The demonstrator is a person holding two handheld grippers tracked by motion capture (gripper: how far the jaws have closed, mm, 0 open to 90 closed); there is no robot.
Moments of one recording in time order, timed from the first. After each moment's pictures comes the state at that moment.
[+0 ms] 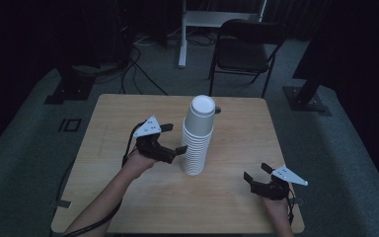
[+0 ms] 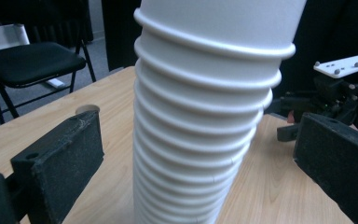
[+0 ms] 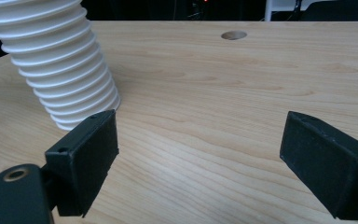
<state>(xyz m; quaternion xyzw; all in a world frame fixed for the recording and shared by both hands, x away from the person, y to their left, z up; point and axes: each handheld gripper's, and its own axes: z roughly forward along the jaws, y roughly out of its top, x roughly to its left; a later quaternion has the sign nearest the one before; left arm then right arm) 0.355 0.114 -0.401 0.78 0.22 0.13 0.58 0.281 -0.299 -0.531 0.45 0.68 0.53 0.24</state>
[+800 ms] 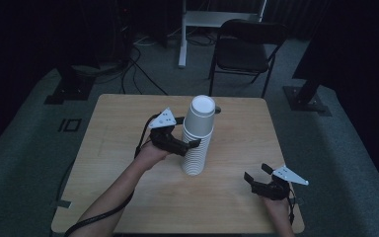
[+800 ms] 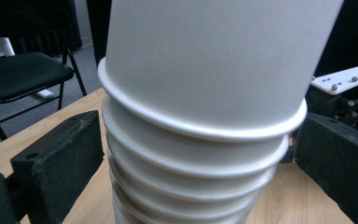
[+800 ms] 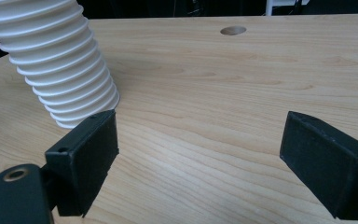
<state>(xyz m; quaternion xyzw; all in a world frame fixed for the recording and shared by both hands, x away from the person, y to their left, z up) 0.372 0.083 -0.390 0.78 0.19 0.13 0.58 0.281 -0.301 -0.533 0.45 0.68 0.53 0.23</state>
